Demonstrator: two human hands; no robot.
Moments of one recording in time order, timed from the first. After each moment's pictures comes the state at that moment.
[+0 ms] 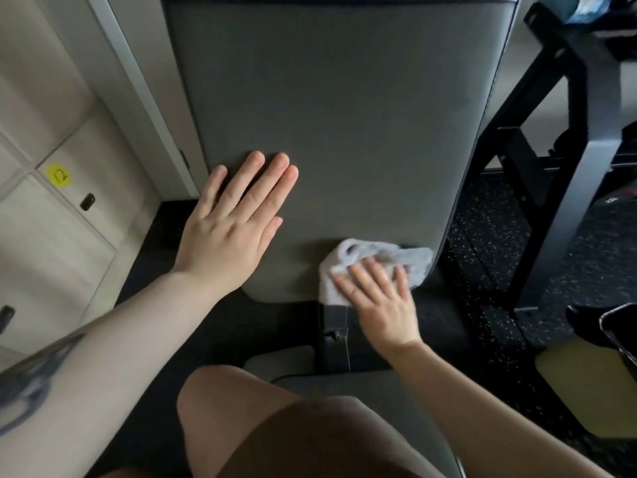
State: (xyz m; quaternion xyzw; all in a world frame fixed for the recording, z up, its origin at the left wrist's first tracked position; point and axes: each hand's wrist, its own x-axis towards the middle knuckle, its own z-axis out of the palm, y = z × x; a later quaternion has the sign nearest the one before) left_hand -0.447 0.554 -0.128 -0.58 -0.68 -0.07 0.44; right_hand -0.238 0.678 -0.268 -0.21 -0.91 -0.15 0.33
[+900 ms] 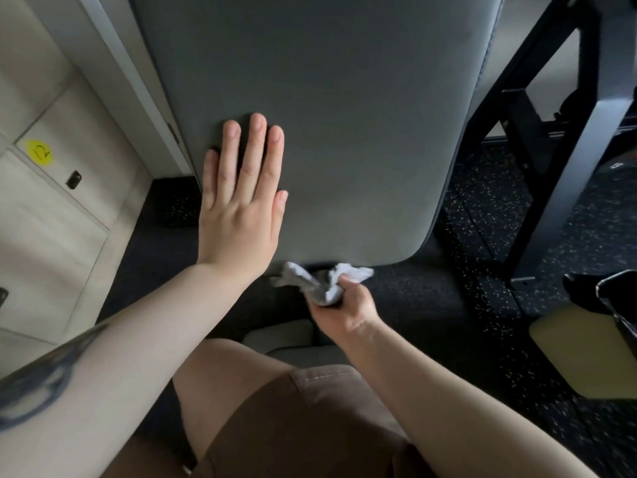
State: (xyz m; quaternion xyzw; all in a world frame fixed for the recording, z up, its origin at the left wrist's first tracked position) left_hand -0.406 0.570 -0.149 -0.53 -0.76 -0.14 0.36; right_hand -0.279 0.625 -0.228 0.38 -0.07 -0.90 -0.21
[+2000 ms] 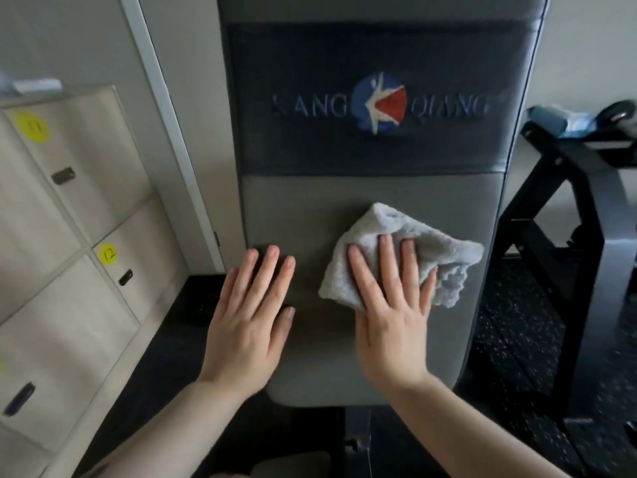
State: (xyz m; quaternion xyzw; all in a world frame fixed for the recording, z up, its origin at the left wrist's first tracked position) left_hand -0.446 0.547 -0.105 -0.56 -0.72 -0.21 0.35; right_hand -0.300 0.680 -0.111 0.25 0.84 0.06 -0.48
